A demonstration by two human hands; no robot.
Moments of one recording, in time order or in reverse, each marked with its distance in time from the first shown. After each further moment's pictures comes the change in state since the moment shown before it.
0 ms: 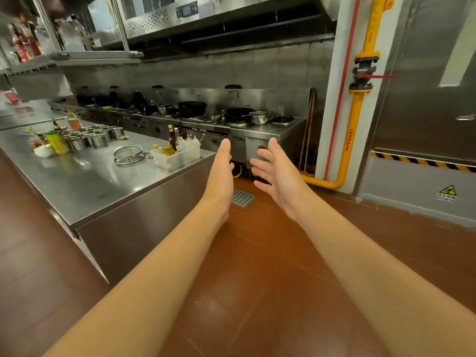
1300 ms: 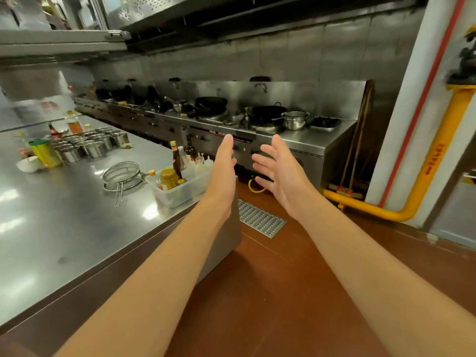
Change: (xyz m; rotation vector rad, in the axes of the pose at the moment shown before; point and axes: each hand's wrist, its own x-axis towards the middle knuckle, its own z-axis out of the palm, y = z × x) left_hand 0.590 -0.092 -0.034 -0.048 0.118 -0.012; right_hand 0.608 0.063 0.035 0.129 -0.030 0.071
